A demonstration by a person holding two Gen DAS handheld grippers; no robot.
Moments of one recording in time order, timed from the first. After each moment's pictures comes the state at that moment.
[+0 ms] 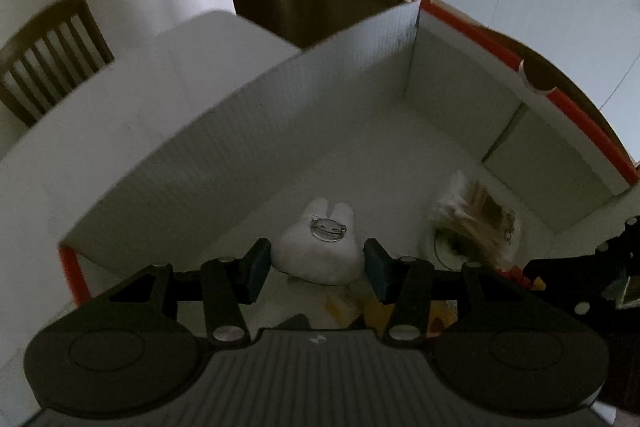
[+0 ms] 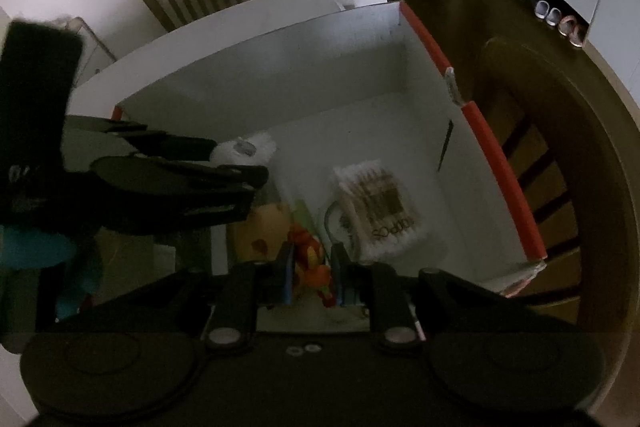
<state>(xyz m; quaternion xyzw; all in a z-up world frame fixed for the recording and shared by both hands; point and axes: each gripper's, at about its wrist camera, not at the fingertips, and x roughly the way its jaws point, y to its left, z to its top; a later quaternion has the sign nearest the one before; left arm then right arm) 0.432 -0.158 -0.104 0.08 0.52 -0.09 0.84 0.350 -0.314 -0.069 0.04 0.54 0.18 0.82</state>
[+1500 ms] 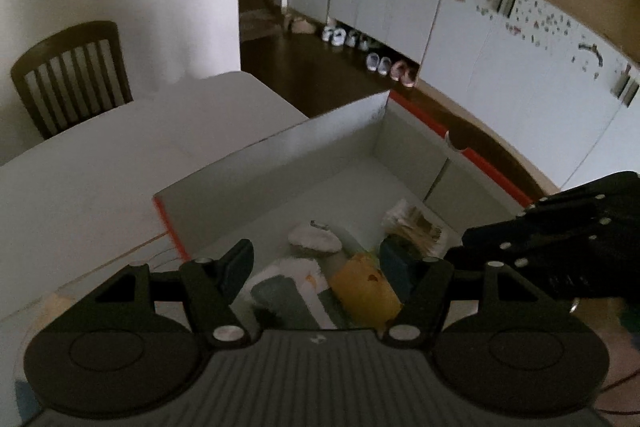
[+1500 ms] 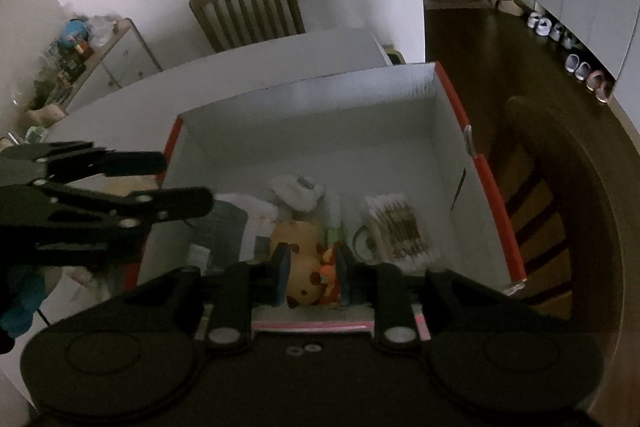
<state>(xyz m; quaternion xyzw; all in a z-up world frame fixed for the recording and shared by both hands) 0.332 -0.120 -0.023 -0.01 0.42 -0.10 0.90 0.325 -0.324 -0.029 0.01 0.48 0.25 0.84</state>
